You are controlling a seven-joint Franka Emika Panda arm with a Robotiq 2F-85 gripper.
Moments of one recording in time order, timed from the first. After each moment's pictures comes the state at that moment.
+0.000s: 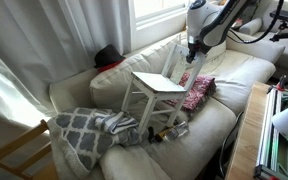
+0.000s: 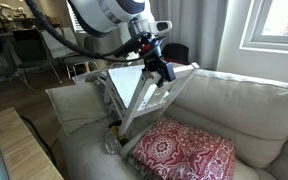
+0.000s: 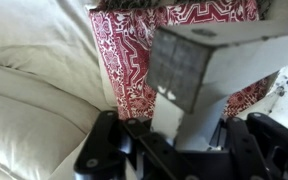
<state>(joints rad) 0.08 0.37 -0.39 -2.32 -0.54 2.72 0.34</state>
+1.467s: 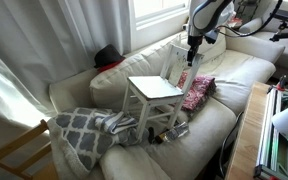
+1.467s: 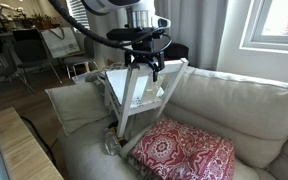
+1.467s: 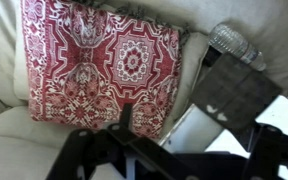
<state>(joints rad) -0.25 0.26 -0.01 -2.33 -0.07 2.54 -0.39</state>
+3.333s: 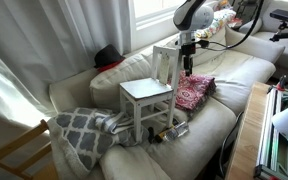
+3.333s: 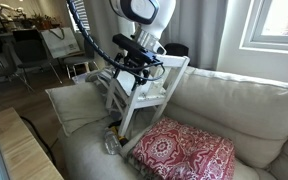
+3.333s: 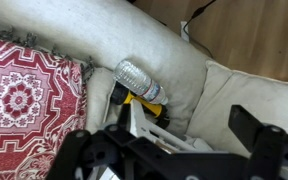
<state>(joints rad) -0.23 0.47 -0.01 -2.08 0.30 2.06 -0.72</state>
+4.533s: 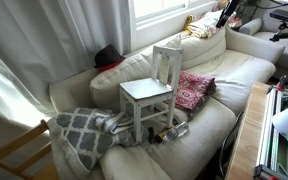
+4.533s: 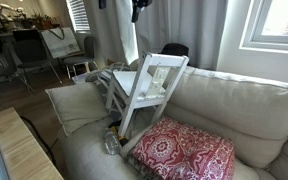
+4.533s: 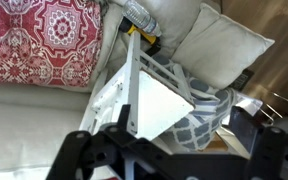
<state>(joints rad) -0.31 -0.30 -0.26 -2.42 0.42 1.98 -1.04</state>
